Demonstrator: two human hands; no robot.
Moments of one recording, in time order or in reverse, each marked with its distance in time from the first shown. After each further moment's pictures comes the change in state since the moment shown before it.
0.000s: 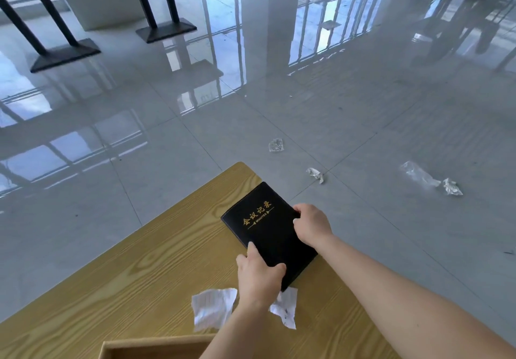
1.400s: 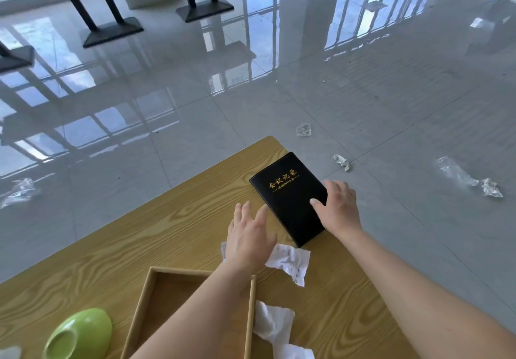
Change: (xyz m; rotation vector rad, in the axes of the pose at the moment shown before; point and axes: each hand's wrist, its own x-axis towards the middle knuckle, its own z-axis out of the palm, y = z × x) left_hand -0.011 -0.039 -0.052 0.605 0.136 0.304; right_hand -0.043 0.020 0.013 -0.068 0.241 -0.178
